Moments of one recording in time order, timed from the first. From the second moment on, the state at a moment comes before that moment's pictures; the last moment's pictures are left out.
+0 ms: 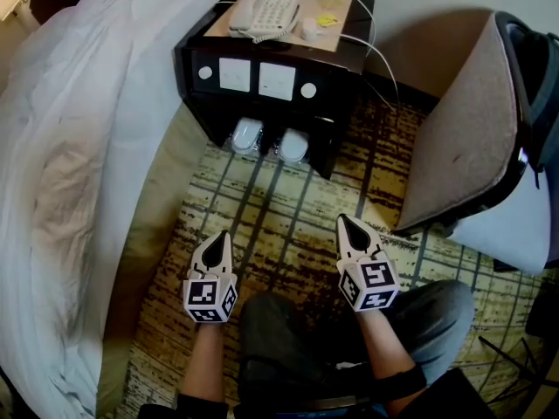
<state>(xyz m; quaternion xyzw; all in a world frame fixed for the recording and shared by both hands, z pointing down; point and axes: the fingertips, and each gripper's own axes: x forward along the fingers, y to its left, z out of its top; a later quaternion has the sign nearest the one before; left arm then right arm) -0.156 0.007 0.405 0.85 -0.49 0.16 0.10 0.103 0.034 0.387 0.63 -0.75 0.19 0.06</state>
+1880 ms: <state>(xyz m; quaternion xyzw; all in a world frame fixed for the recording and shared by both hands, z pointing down) 0.043 -0.210 0.593 0.88 -0.33 0.31 0.12 0.109 -0.059 0.497 0.65 -0.71 0.27 0.06</state>
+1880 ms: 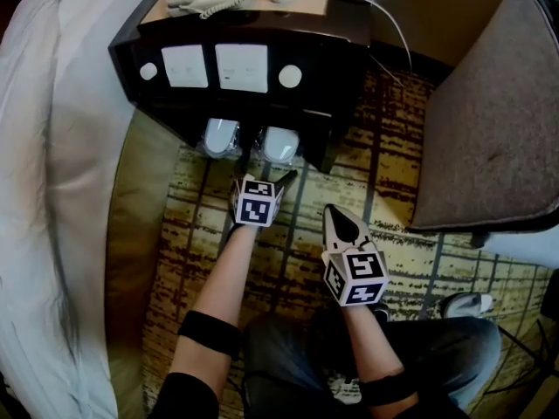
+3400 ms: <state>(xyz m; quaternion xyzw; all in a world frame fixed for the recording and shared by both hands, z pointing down) 0.053 -0.236 0.619 0.88 -0.33 0.33 0.11 0.110 -0.061 0.523 0.64 -0.71 0.29 0.05</state>
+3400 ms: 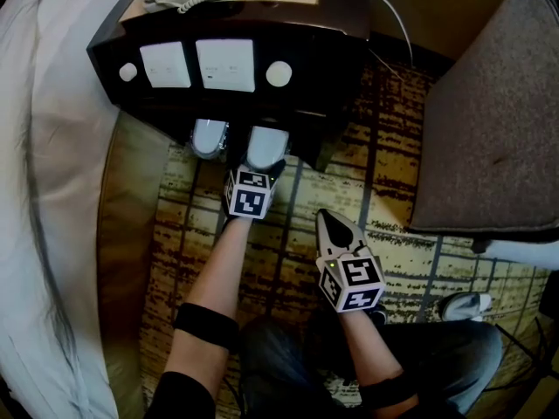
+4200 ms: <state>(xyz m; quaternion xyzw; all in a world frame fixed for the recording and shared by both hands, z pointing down) -0.026 -0.111 0.568 0.89 -0.35 0.29 0.11 0.086 -0.049 0.487 0.64 -0.72 0.26 0.05</state>
